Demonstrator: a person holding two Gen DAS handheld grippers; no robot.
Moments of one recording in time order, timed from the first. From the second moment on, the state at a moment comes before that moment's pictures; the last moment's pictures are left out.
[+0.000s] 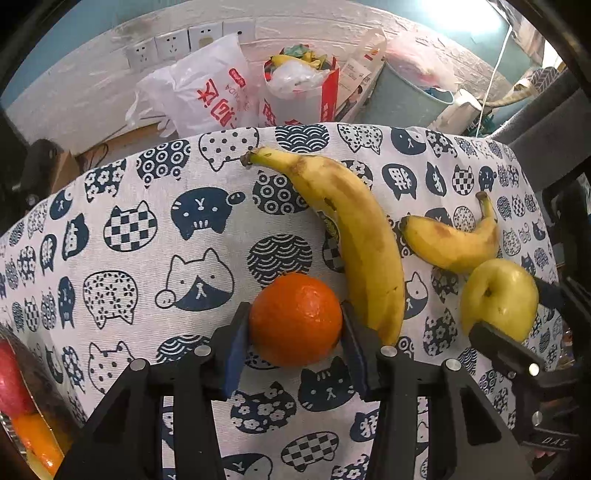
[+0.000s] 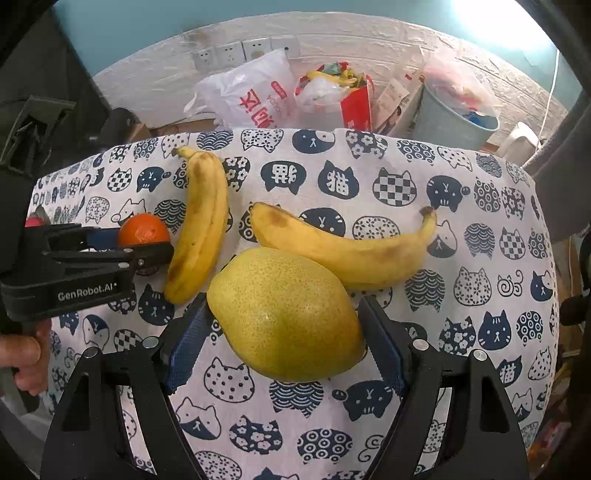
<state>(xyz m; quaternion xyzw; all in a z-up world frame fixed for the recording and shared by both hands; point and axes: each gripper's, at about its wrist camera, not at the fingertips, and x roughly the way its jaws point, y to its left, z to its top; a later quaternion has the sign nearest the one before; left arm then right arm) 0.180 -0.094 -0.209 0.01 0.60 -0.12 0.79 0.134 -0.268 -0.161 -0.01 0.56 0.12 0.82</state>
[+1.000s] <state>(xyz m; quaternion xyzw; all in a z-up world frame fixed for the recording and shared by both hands) 0.102 -0.018 -0.133 -0.01 0.56 -0.10 0.83 0.123 -0.200 -0.106 -0.03 0.52 0.17 0.84</state>
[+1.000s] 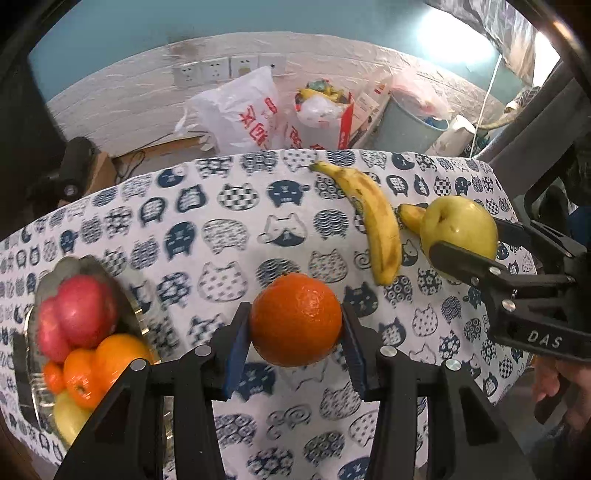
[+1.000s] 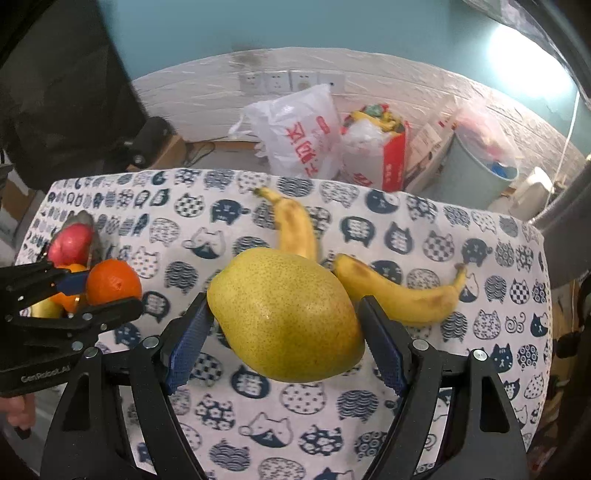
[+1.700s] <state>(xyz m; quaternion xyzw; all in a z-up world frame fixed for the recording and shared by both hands) 0.045 0.094 -0.099 -0.08 0.52 -0.04 0.85 0.092 -0.072 -0.083 -0.07 0.51 0.28 0.81</state>
